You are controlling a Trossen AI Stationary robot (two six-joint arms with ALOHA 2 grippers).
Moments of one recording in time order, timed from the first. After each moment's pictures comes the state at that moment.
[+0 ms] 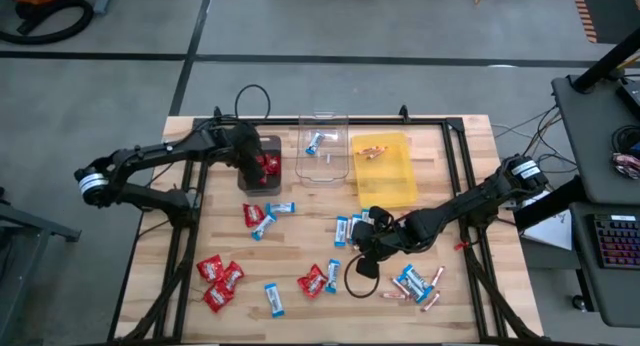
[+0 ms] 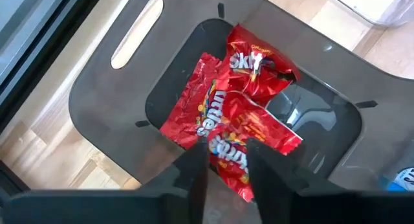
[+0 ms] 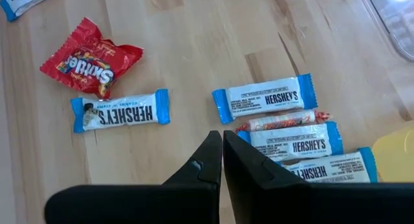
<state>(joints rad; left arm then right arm) 0.57 1.23 0.79 -0.71 -0.16 -0.05 0.39 1.63 1.07 -0.46 0.29 0.59</state>
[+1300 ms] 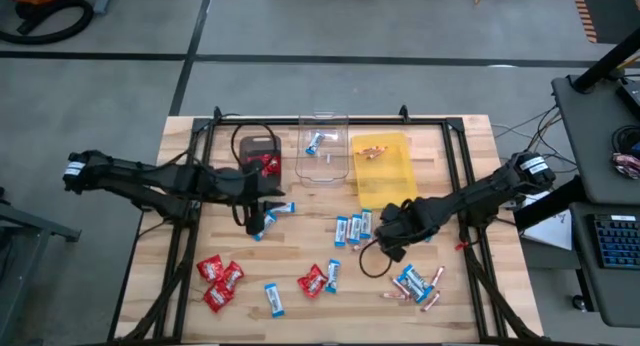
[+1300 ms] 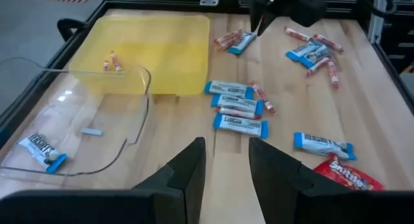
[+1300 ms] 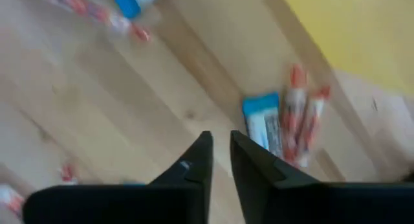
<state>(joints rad) -0.13 1.01 0.84 -0.37 -0.20 -0.13 0.32 1.55 1.08 -1.12 0.08 0.99</state>
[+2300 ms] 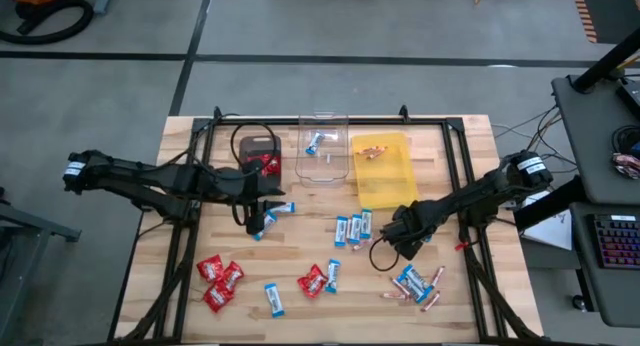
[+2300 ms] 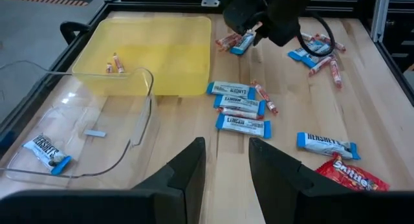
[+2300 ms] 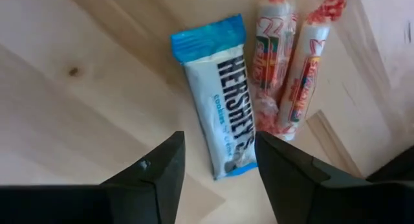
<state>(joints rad) -0.13 1.01 0.84 -0.37 -0.20 -0.11 0.29 1.57 0.80 -0.99 -0.03 1.01</state>
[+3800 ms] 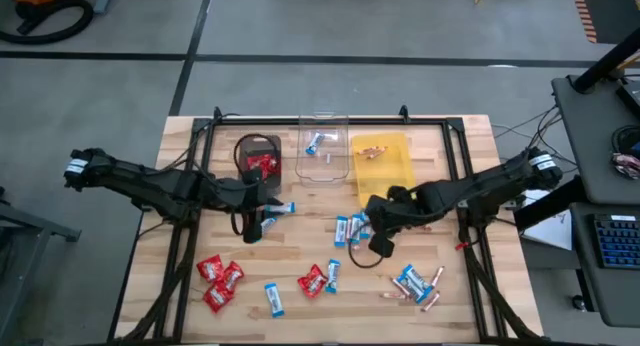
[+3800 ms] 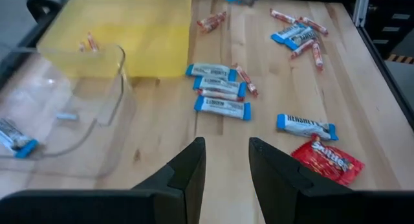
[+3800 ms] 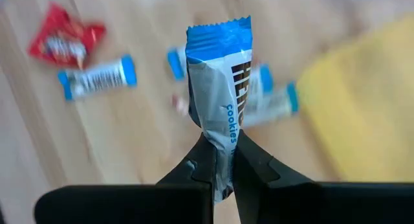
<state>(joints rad) -0.20 1.01 0.79 -0.36 -0.20 -0.19 0.24 1.49 1.23 -0.89 0.14 0.60</state>
